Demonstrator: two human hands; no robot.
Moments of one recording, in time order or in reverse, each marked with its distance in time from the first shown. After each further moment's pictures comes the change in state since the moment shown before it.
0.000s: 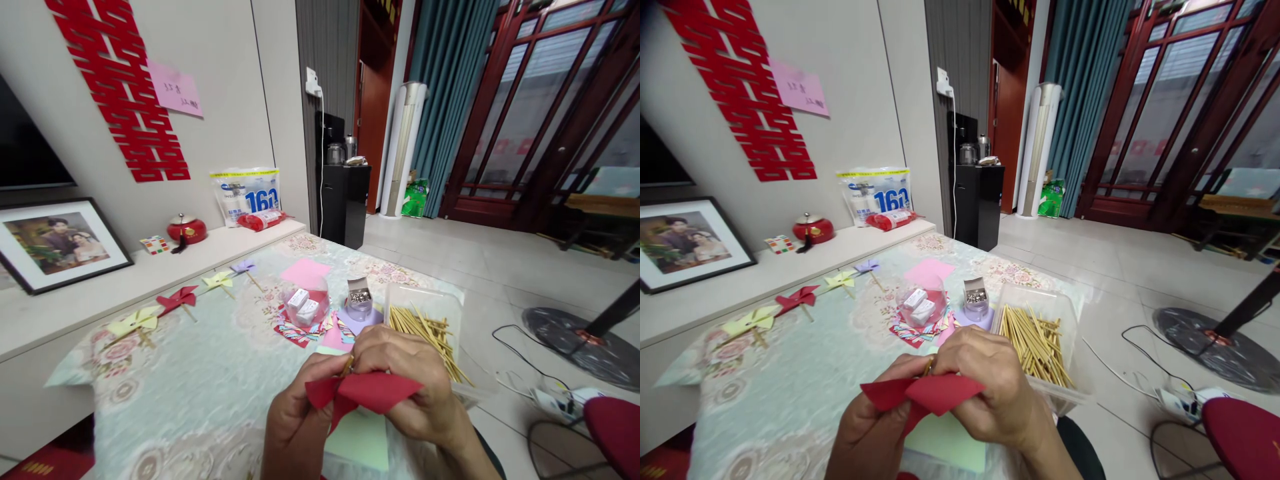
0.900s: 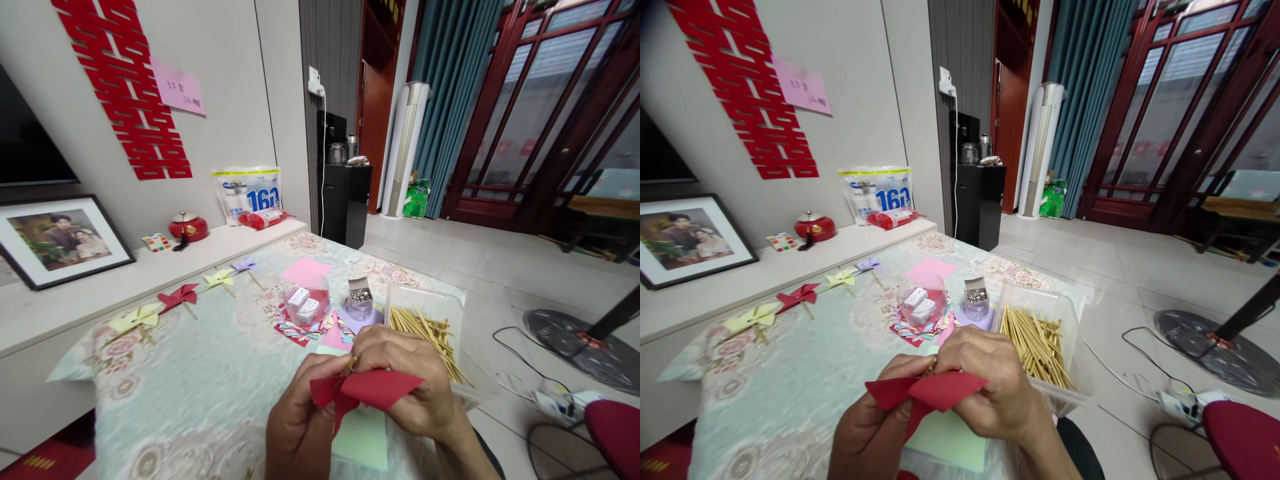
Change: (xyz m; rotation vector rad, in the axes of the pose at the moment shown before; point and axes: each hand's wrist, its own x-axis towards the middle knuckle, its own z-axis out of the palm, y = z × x) left_hand -0.002 -0.001 -0.005 0.242 -0.039 0.212; right_hand 0.002 0.002 0.000 0.063 -0.001 0.001
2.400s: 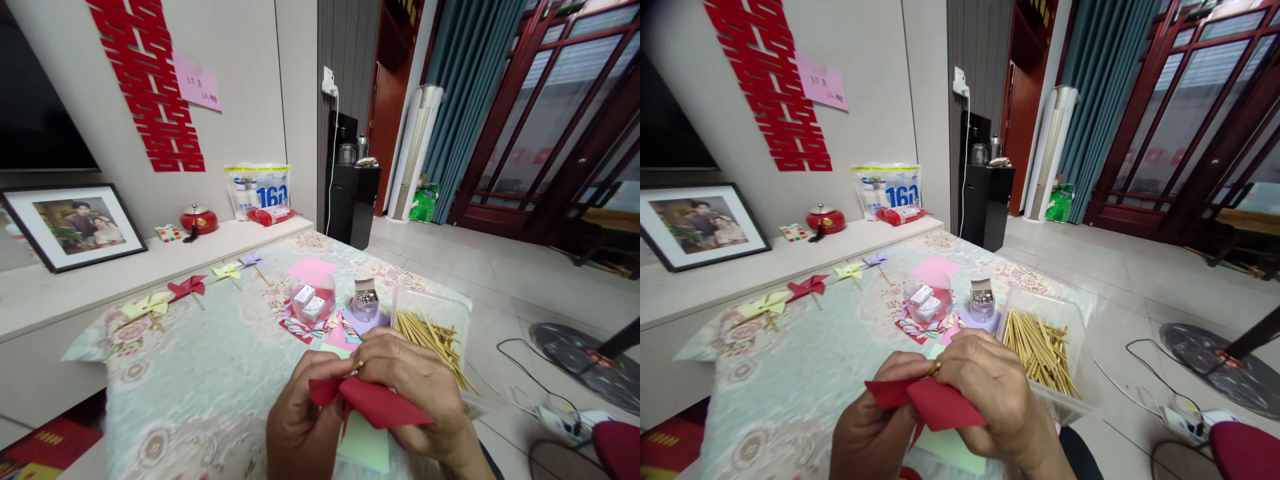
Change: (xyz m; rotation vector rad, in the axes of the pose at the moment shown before) left_hand 0.002 0.000 -0.002 0.102 0.053 0.151; right_hand 0.006 -0.010 0.004 -0.172 -0.043 -0.122
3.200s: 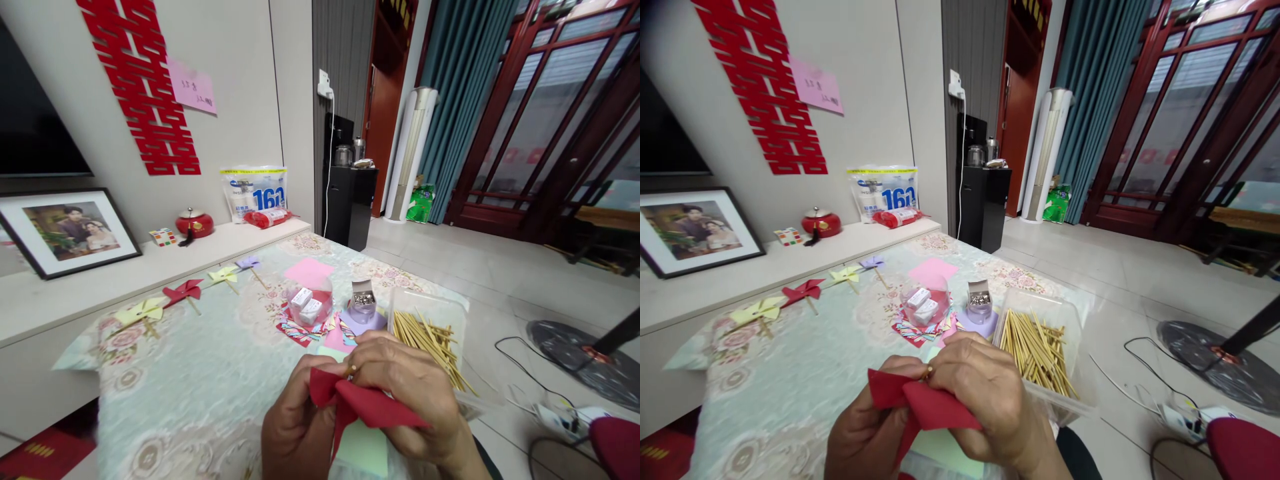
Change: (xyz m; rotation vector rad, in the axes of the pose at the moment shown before) left_hand -0.001 0.000 0.004 -0.188 0.019 -0.098; right_hand -0.002 0.001 0.001 0.051 -0.004 -0.005
